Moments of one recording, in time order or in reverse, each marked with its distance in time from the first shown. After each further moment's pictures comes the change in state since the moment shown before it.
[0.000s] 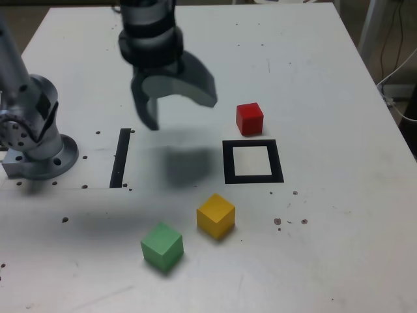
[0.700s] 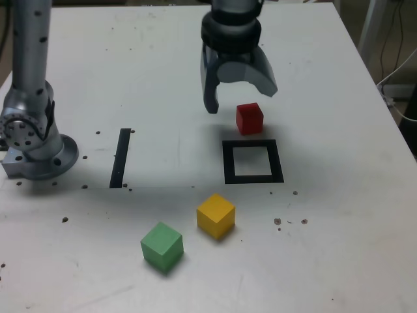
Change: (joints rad) arm 0.153 0.379 -0.405 0.136 0.034 0.155
